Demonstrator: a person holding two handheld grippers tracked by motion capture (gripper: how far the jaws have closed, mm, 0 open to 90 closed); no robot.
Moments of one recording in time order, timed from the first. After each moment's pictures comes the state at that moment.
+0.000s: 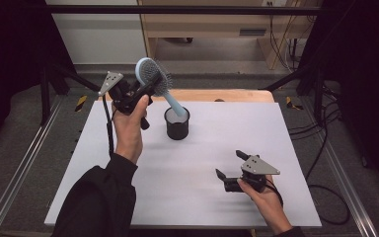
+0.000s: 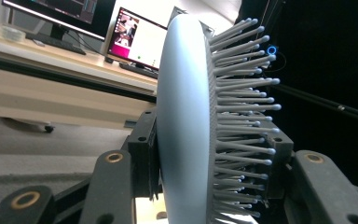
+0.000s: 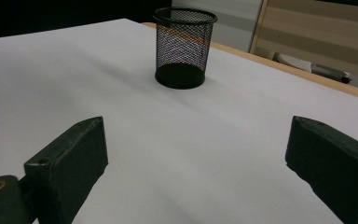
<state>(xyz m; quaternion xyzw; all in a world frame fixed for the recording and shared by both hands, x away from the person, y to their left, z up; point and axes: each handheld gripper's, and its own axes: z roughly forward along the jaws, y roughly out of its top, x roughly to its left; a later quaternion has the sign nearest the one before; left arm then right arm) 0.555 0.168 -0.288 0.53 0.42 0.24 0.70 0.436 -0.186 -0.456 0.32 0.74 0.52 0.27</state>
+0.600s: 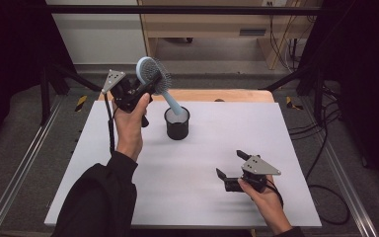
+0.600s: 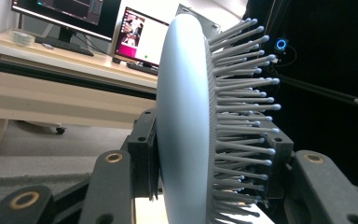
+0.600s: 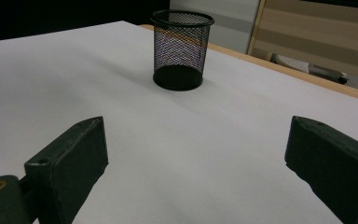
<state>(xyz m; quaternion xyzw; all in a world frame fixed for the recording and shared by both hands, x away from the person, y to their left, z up) 0.566 0.167 -0.293 0.54 0.42 0.25 0.68 0.435 -0.187 -0.455 0.33 0.74 0.53 0.28</state>
